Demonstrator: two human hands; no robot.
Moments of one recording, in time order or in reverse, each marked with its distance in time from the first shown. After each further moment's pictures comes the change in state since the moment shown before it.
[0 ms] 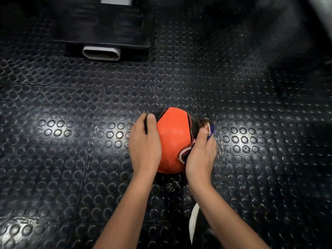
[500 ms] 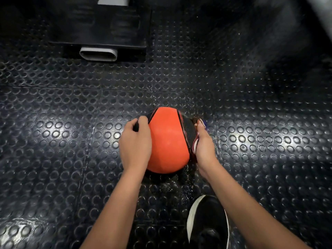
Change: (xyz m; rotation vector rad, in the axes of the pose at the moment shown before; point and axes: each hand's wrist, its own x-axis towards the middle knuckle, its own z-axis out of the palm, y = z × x) left_hand 0.005 0.008 -0.008 -0.021 0.064 -0.118; right_hand 0.057 0.024 -0.001 0.277 -0.185 0.280
